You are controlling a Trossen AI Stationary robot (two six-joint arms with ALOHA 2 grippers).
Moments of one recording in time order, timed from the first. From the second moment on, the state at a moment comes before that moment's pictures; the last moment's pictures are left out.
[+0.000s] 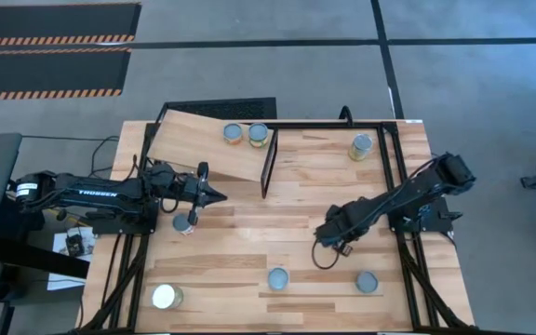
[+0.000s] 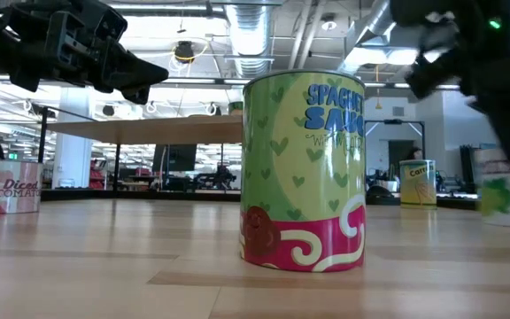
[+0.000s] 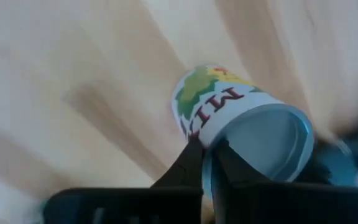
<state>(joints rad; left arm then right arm) 0.20 0.87 0.19 0.57 0.31 0.09 0.35 1.61 1.08 -1.20 0.05 0.94</state>
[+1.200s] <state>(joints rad) 0.19 0.87 0.19 0.57 0.35 0.08 0.17 2.31 2.09 -0.98 0.13 -0.03</state>
